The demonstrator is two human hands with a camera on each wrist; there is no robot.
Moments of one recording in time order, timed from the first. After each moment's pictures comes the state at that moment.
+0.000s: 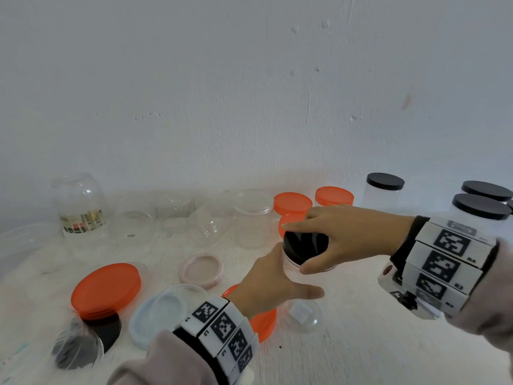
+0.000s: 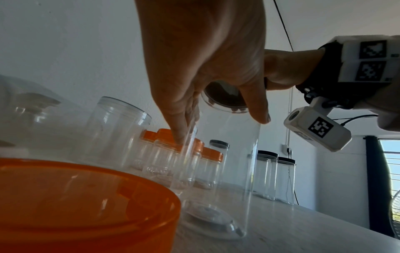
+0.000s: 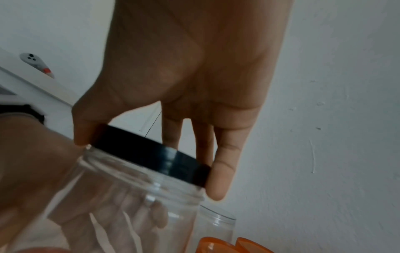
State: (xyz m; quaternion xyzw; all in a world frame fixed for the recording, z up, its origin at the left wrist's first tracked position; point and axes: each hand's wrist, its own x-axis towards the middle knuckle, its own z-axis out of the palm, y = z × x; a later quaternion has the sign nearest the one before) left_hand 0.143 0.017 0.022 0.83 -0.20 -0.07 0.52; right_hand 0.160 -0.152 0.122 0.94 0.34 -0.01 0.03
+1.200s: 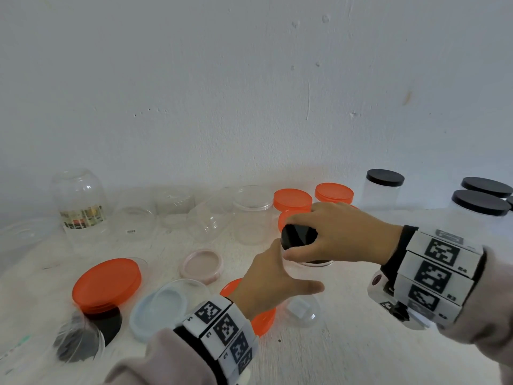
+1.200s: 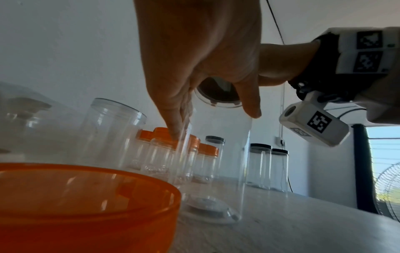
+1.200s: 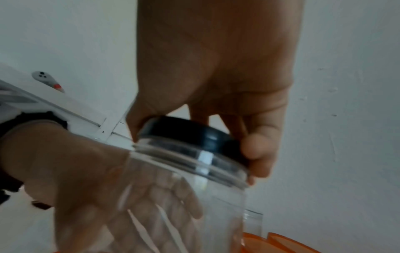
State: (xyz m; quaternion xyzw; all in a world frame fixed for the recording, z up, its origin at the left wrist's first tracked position) left_hand 0.139 0.013 0.017 0.84 -0.18 -0.03 0.51; right_hand 0.146 -0.136 0.112 0.96 0.28 0.07 -0.01
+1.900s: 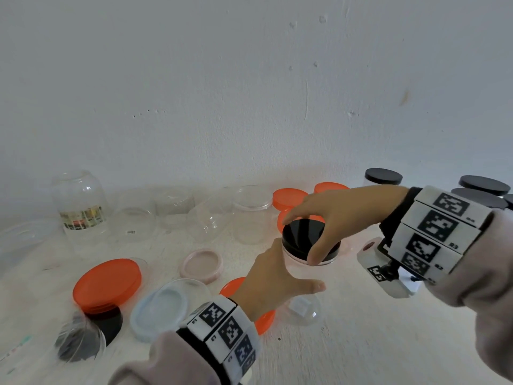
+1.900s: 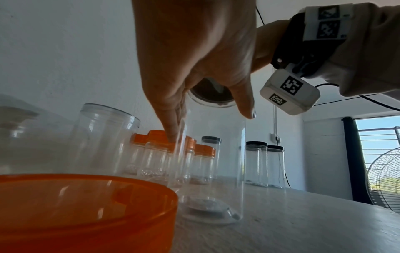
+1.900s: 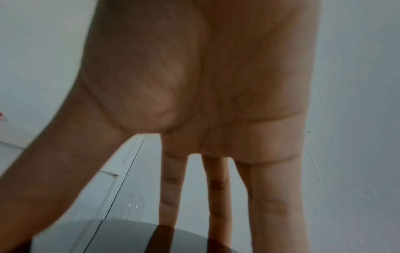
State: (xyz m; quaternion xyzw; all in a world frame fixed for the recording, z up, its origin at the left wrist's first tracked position) left_hand 0.136 0.011 0.021 0.85 -0.18 -0.03 0.49; right_hand 0.165 -0.143 0.152 0.95 0.26 -0.17 -0.01
